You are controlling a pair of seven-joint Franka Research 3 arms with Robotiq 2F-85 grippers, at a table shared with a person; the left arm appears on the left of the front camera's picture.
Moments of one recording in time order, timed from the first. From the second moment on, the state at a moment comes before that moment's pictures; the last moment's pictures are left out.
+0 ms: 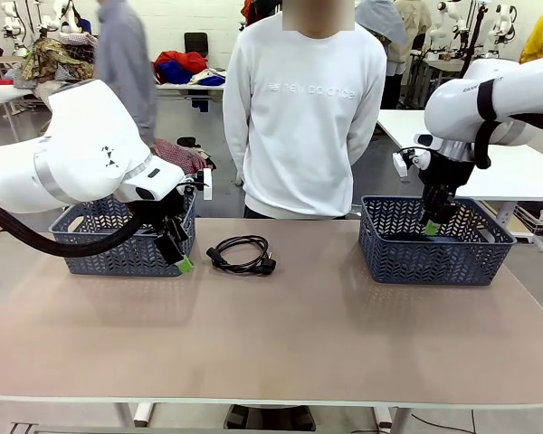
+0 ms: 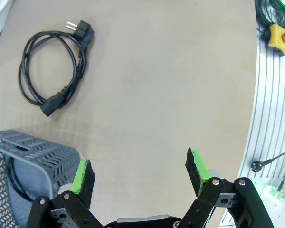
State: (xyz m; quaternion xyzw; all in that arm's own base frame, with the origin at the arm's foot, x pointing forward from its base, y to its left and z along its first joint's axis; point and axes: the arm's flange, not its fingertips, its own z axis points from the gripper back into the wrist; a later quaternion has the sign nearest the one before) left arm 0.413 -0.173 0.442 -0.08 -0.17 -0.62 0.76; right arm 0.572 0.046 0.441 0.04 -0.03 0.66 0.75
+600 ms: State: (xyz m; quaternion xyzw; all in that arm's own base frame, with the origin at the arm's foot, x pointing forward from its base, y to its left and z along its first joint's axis) left arm 0.413 -0.173 0.442 -0.08 -0.17 -0.62 0.76; right arm 0.578 0.050 0.460 0.04 -0.03 0.66 0.75
